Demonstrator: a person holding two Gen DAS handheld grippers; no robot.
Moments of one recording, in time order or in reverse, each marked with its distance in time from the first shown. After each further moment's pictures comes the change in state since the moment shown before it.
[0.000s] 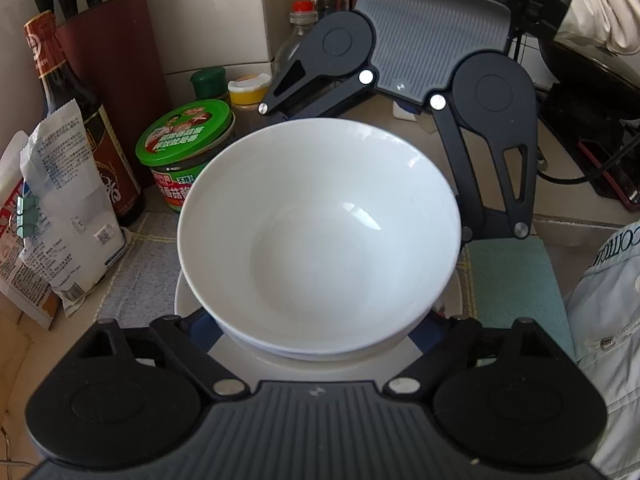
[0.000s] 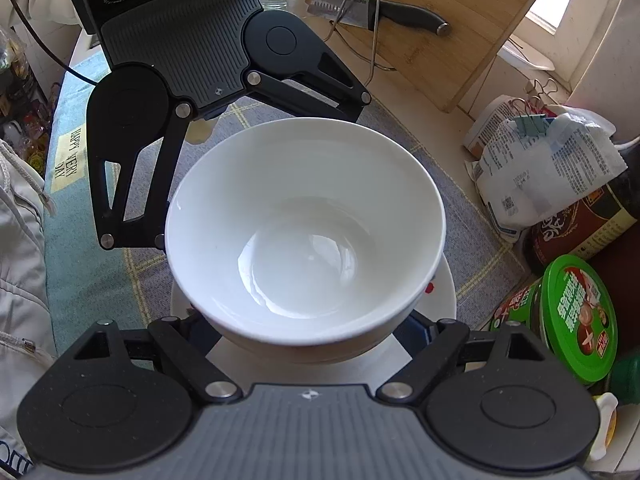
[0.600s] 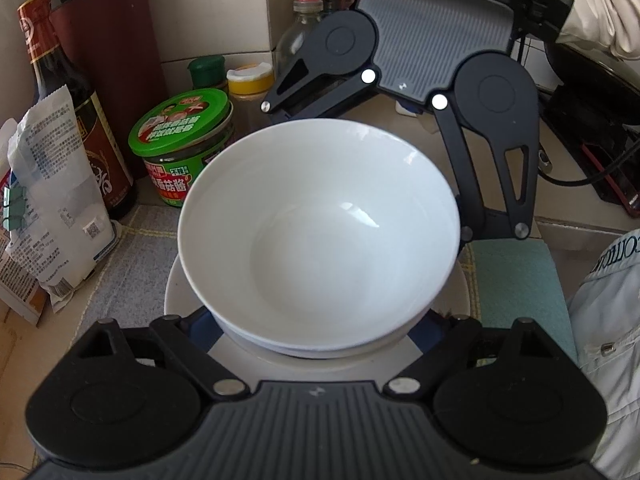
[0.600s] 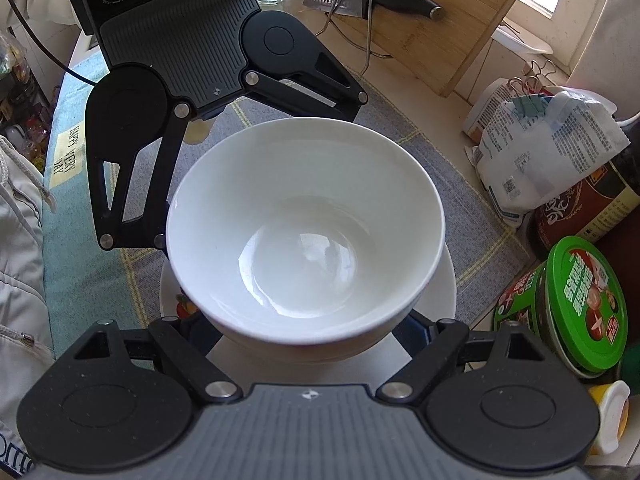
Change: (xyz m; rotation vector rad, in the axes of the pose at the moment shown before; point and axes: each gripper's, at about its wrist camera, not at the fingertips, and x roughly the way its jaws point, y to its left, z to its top) left arm 0.009 0.008 0.002 -0.016 0.015 -0.020; right arm 0.003 -0.004 -0.005 0.020 0.004 0.018
